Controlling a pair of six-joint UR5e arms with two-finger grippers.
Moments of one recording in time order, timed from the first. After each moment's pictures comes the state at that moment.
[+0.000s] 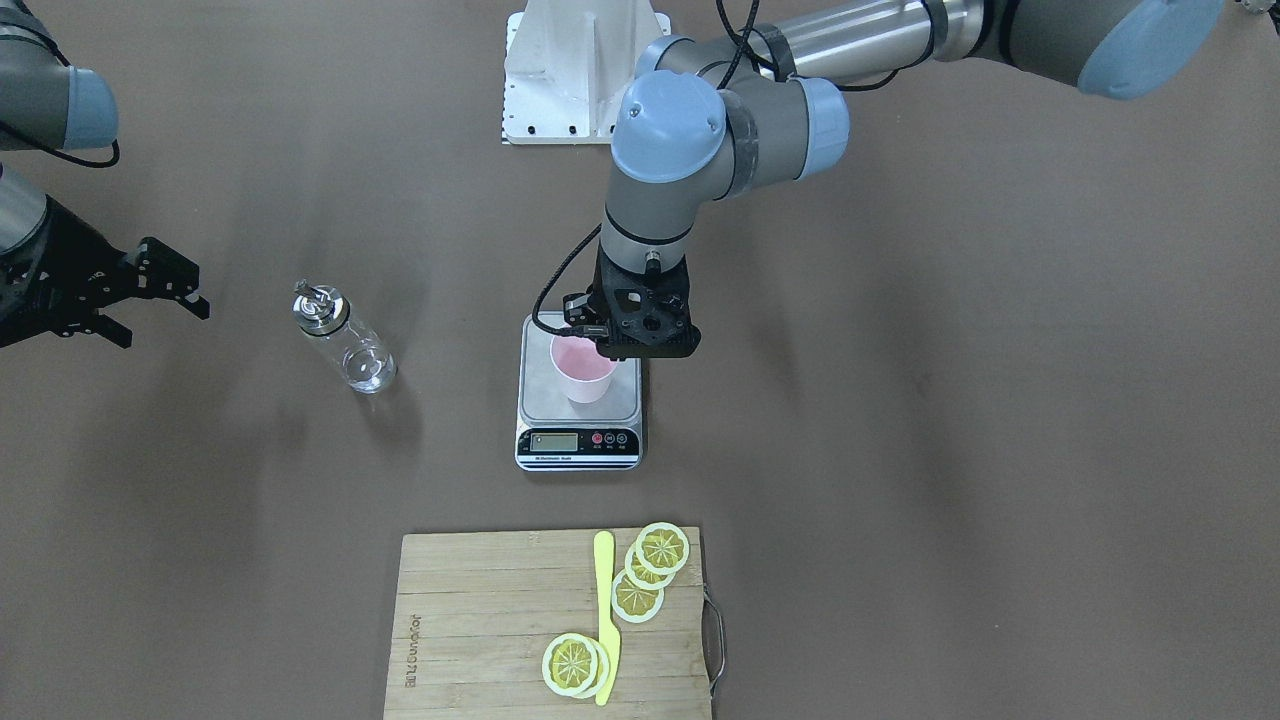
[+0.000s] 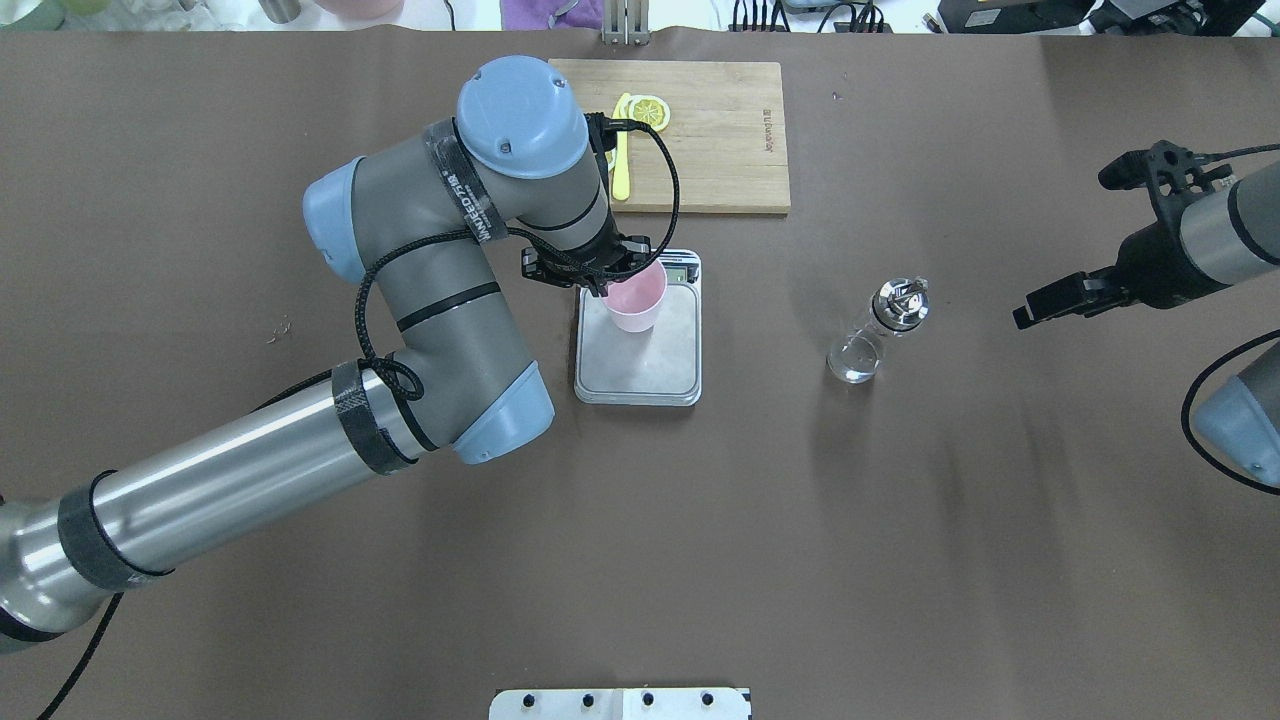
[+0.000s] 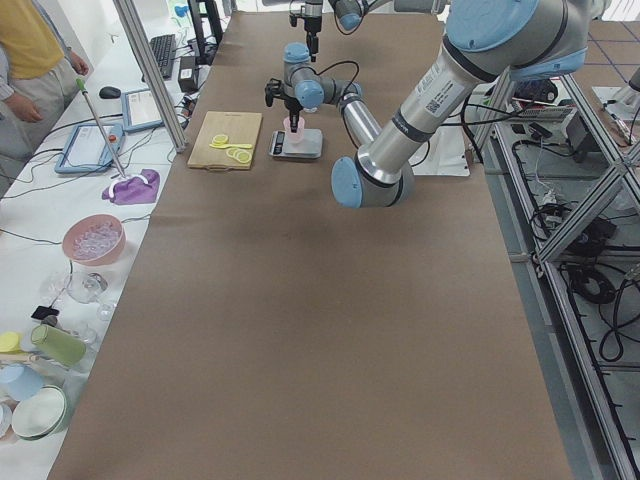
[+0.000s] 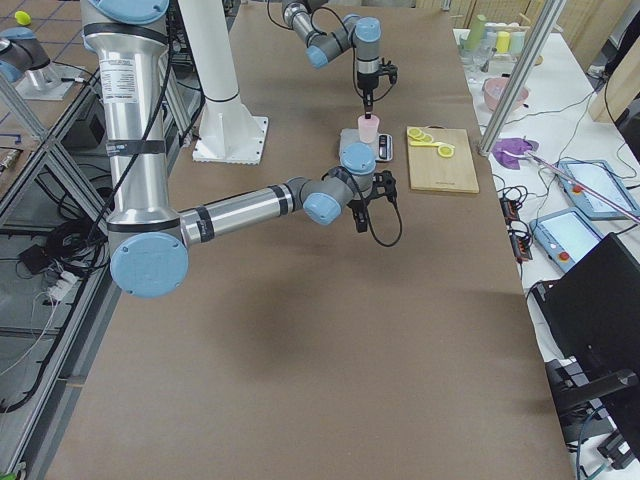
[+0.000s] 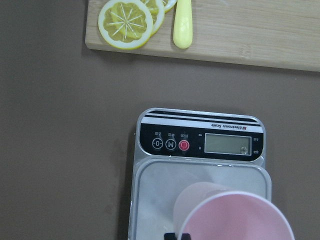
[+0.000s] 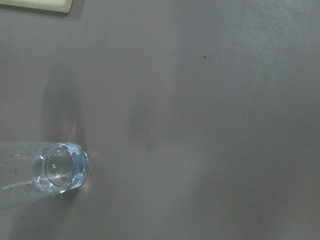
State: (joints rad) left arm -0.63 -2.47 -1.45 -1.66 -1.94 -1.22; right arm 1.00 -1.52 1.79 -1.06 2.30 0.69
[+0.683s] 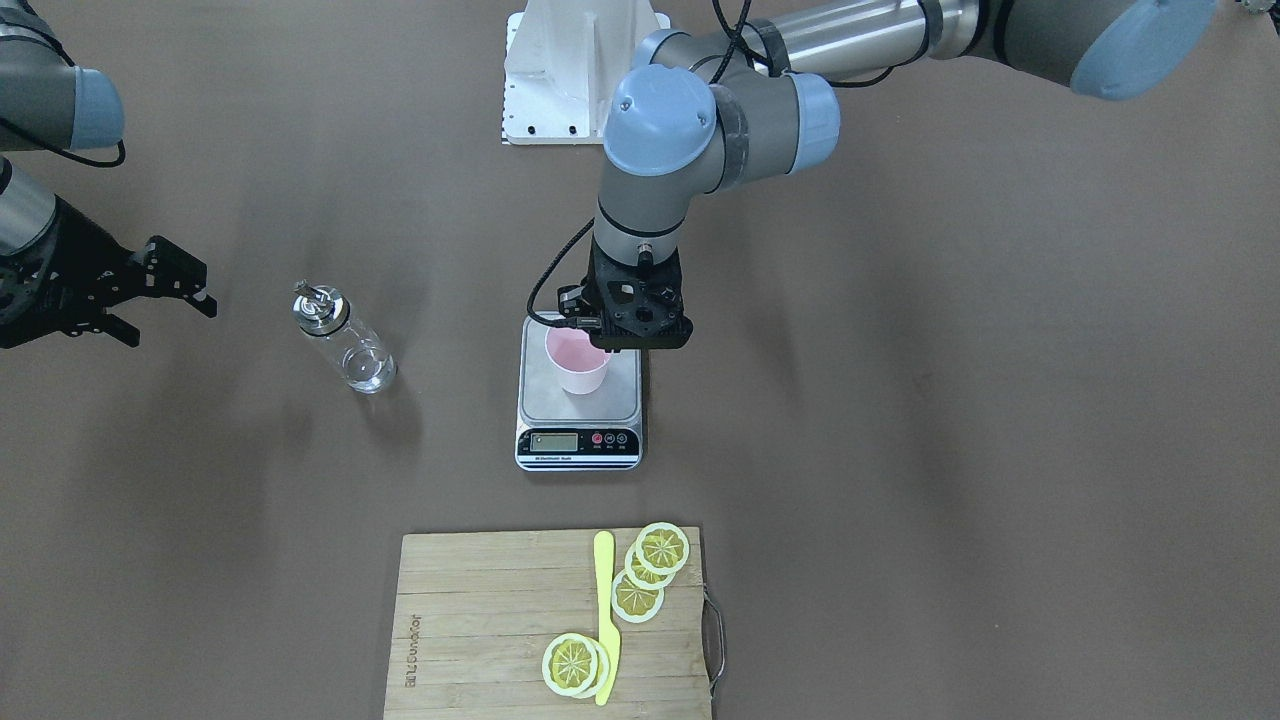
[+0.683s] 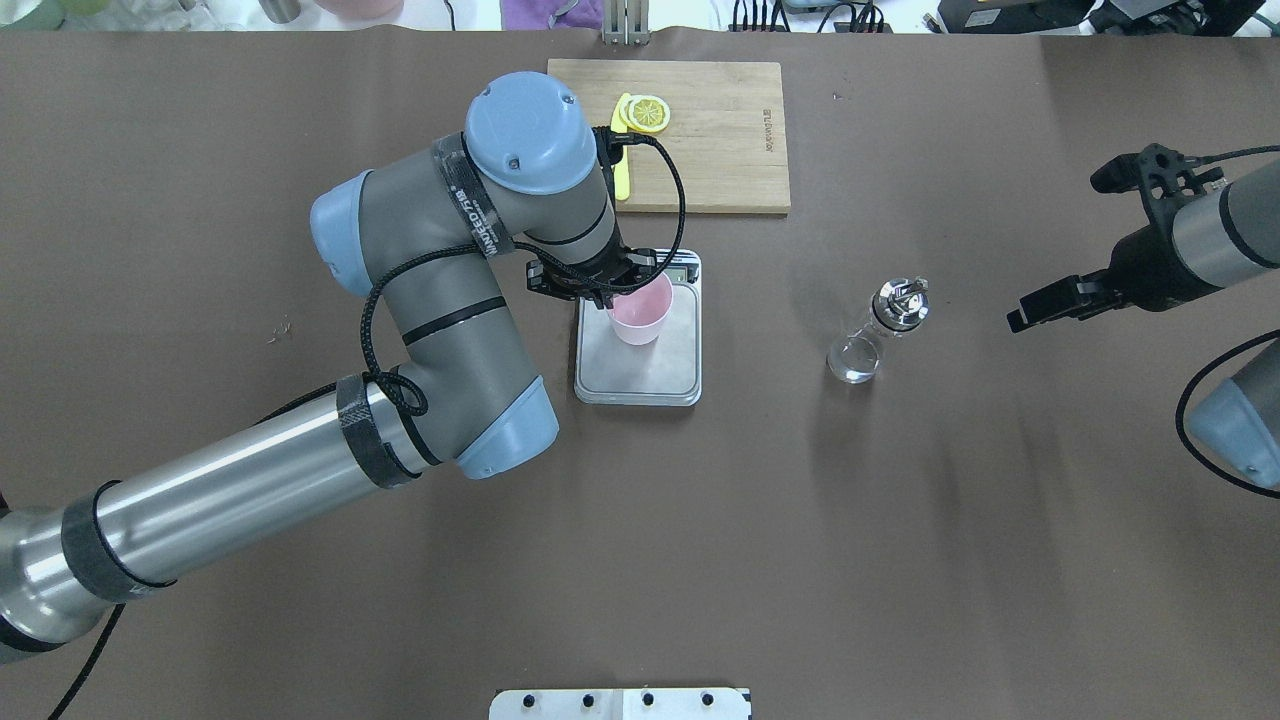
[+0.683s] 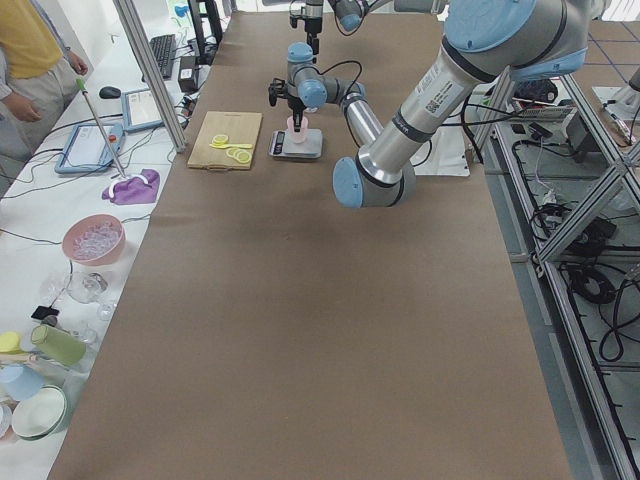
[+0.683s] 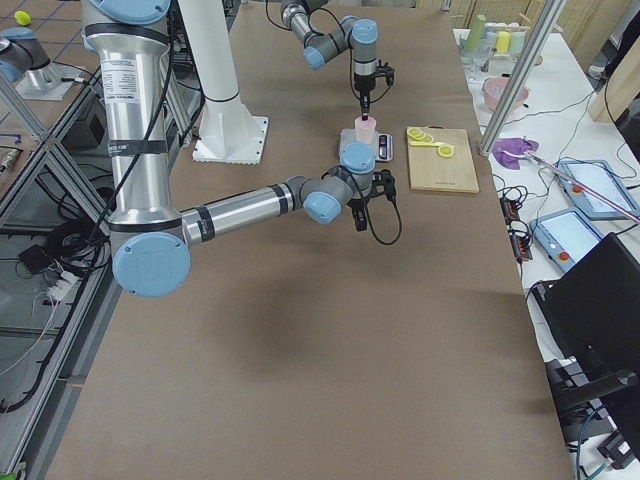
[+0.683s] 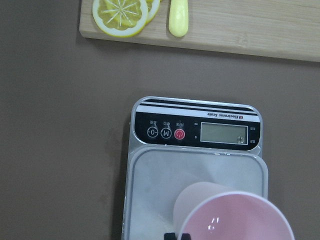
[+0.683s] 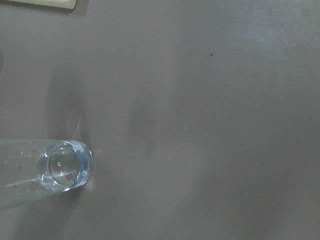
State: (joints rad) left arm -0.61 -2.47 -1.46 -1.65 -1.94 -1.23; right arm 0.99 -1.52 1.79 -1.06 2.30 0.69
